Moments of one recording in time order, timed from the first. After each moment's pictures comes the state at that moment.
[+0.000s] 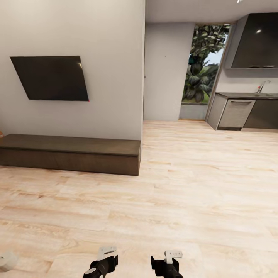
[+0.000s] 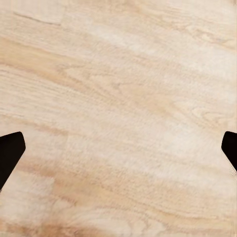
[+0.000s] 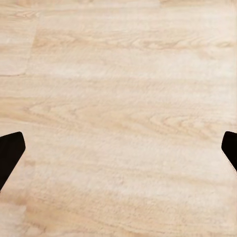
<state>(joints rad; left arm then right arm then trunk) -0.42 -0.13 -0.10 -0.30 0.27 -0.03 0.12 -0.42 0.17 0.07 -0.19 -0.08 -0.25 -0.03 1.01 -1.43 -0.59</state>
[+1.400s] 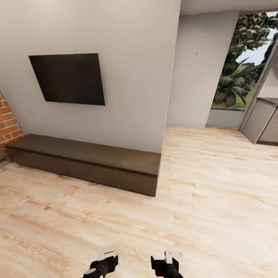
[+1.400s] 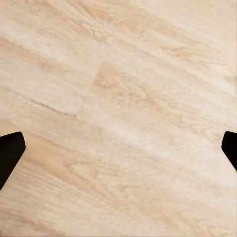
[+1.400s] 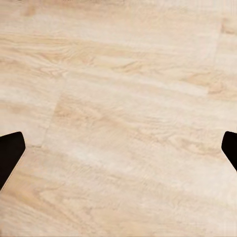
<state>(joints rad) -0.42 -0.13 -0.10 -0.30 0.27 -0.03 0.12 -0.42 0.17 0.07 -0.19 -0.07 -0.26 -0.03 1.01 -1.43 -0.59</state>
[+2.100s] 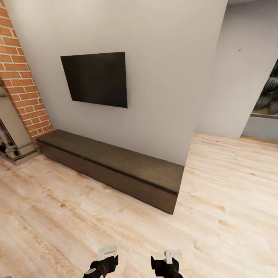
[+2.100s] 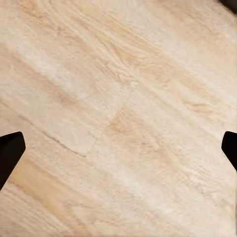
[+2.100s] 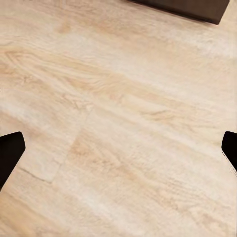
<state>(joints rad) -0.42 -0.13 -0.10 -0.30 0.27 -0.03 0.12 -0.42 0.17 0.07 -0.19 -0.07 -0.26 -0.03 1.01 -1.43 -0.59</state>
